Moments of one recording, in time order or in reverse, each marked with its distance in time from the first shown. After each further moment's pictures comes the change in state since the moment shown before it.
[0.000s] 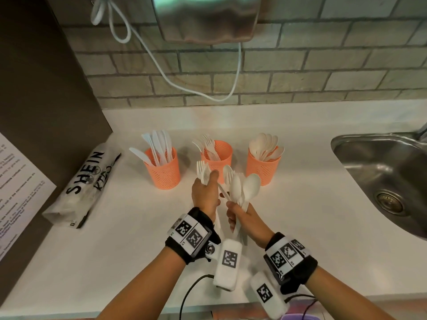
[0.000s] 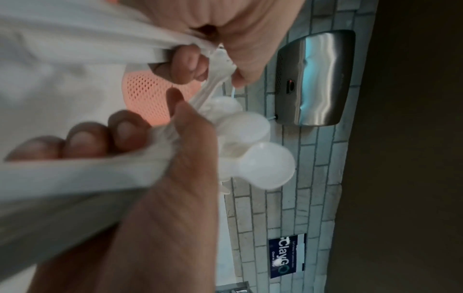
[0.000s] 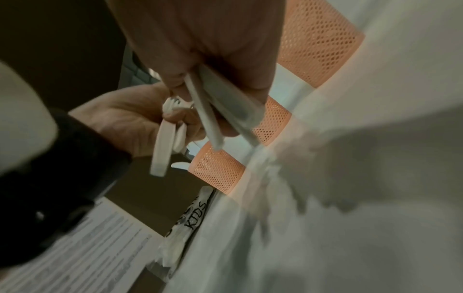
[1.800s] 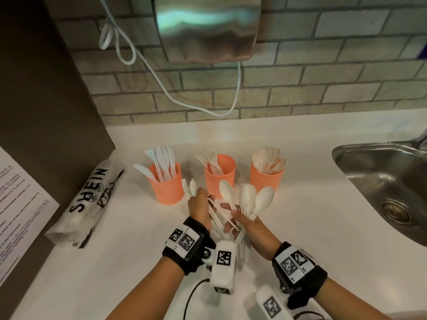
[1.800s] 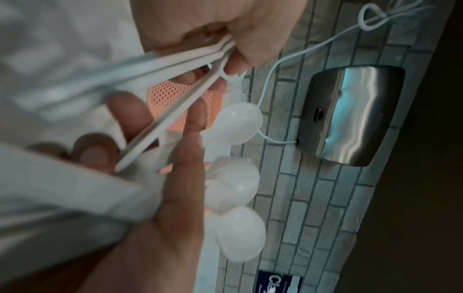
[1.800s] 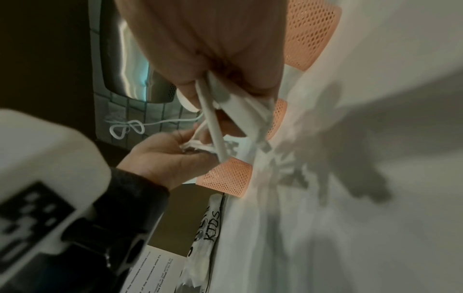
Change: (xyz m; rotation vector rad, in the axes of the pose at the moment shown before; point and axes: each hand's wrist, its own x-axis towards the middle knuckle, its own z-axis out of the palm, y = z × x) left_hand 0.023 0.003 -0.017 -0.202 -0.020 -0.159; right_hand 0.009 0.001 -0.001 0.161 -0.063 -0.009
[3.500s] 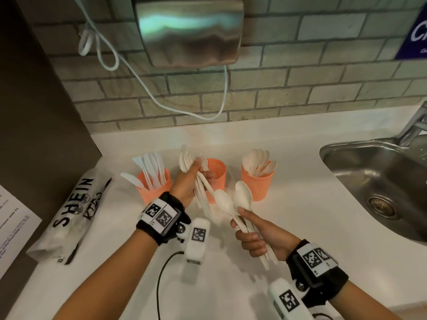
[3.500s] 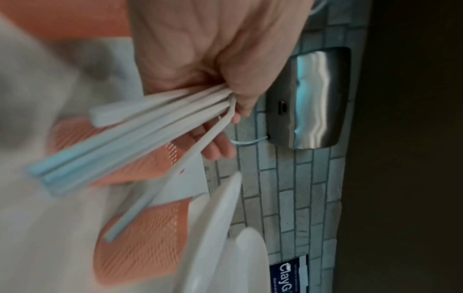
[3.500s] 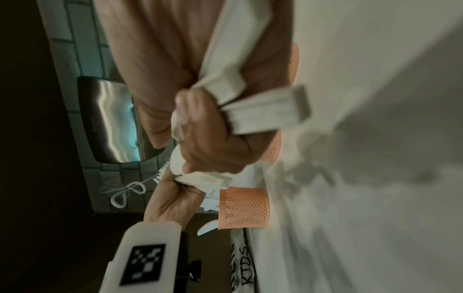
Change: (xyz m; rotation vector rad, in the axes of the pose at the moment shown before) left_hand 0.024 0.061 0.015 0.126 -0.414 0.139; right_hand -0.018 -0.036 -0.030 0.278 -0.244 0.394
